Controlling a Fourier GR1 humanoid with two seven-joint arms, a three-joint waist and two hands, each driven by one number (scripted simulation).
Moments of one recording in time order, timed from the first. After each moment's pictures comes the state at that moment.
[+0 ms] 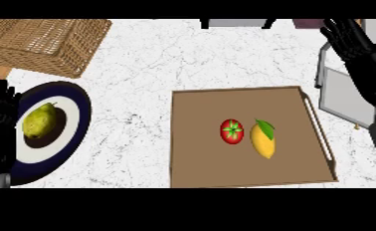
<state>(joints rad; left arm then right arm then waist) 0.07 0.52 0.00 -1.57 0.27 0.40 -0.12 -0.37 -0.58 0.06 -1.52 -0.33 0.08 -0.01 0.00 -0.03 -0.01</state>
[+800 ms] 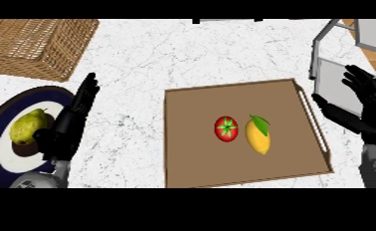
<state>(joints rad) -0.08 0.41 -0.27 -1.53 0.20 0.27 -0.05 -0.12 -0.43 -0.07 -1.36 -0.17 -0.35 -0.11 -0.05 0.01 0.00</state>
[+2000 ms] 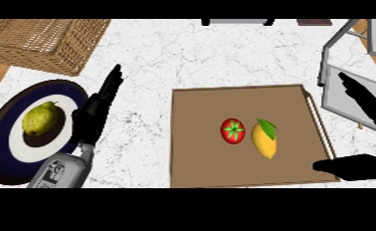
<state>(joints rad) -0.21 0.31 -0.29 -1.43 0.12 0.22 0.00 0.03 -0.74 0.12 -1.93 -0.01 -0.07 0.42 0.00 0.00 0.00</state>
